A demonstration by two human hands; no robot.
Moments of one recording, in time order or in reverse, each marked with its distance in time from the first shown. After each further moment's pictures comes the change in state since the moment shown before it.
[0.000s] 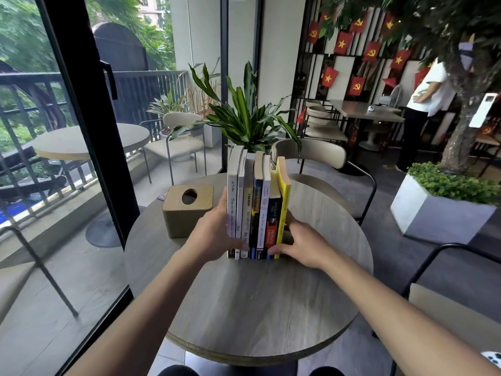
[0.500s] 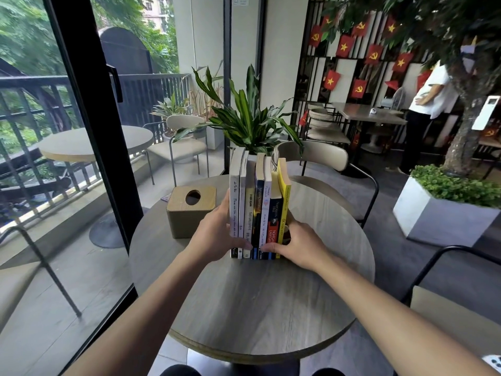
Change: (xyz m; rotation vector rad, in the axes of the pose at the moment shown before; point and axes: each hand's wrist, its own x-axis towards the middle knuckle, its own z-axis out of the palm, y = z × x) left_hand -0.003 -0.003 0.001 -0.081 0.055 0.071; right_hand 0.001 -0.006 0.015 0.008 0.166 -0.024
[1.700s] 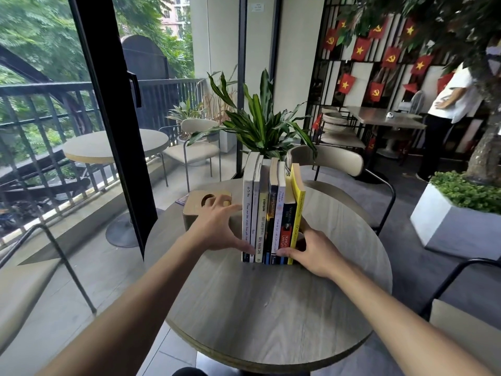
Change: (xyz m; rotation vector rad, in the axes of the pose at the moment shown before) left_hand 0.021 -0.028 -0.026 0.457 -0.108 -0.077; right_hand 0.002 0.008 -0.002 0.042 -0.059 0.016
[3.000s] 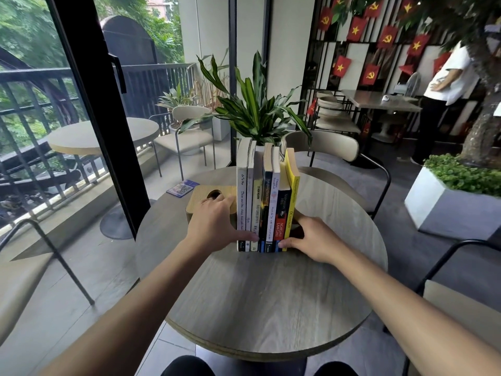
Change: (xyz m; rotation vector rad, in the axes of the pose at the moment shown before) left_hand -0.012 0.021 0.006 0.070 0.131 0.099; right_hand -0.002 -0.002 -0.011 -0.053 -0.088 0.063
